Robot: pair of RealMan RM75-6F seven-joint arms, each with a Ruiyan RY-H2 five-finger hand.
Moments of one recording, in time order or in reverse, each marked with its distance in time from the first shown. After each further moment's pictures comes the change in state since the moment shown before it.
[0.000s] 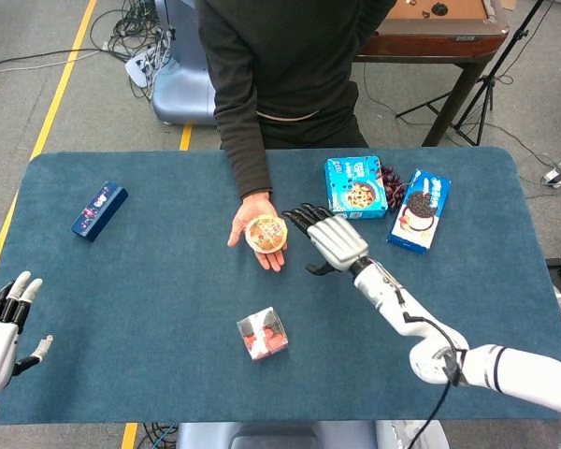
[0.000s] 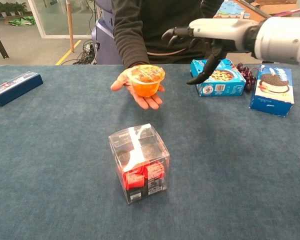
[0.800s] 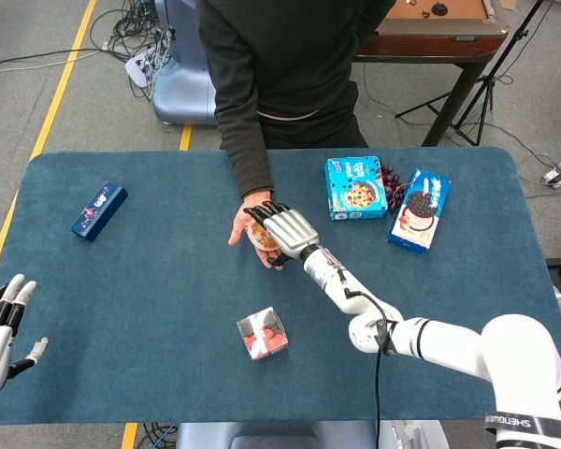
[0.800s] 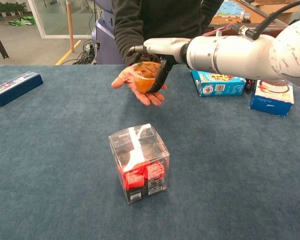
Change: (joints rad) left arm 0.015 0.001 -0.001 0.009 -0.015 0.001 -0.006; right arm 0.249 -0.244 -0.011 0.323 0.202 -0.097 -0.016
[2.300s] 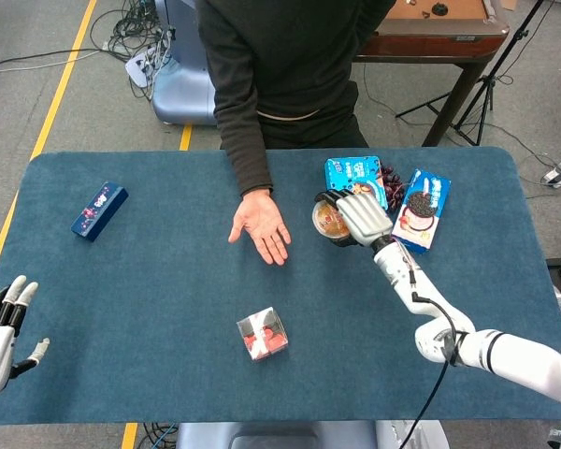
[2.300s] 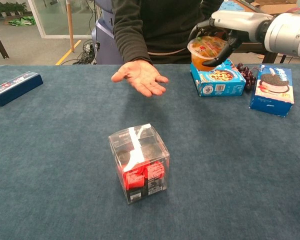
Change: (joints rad) left arm 0.000 -0.015 -0.002 0.016 0.001 -0.013 -0.007; right arm -0.225 0.226 -0.085 -0.101 -0.205 0.200 0.200
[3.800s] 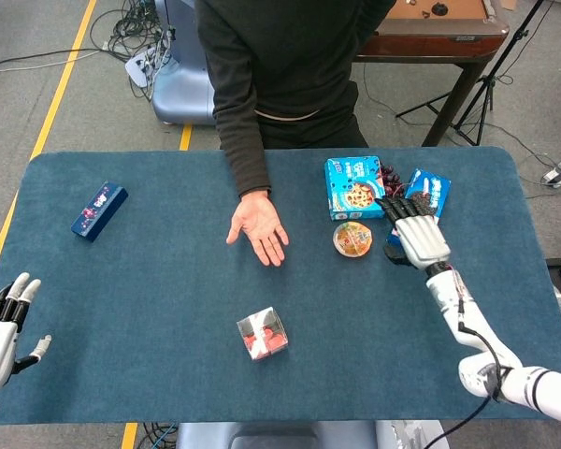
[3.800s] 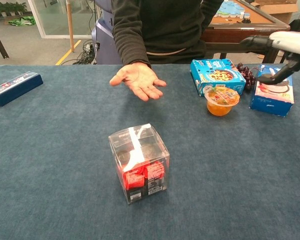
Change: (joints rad) left arm -0.021 -0.011 -0.011 0.031 -0.017 -0.033 -0.024; right arm -0.248 0.102 -0.079 -0.096 -0.061 0.200 -0.028
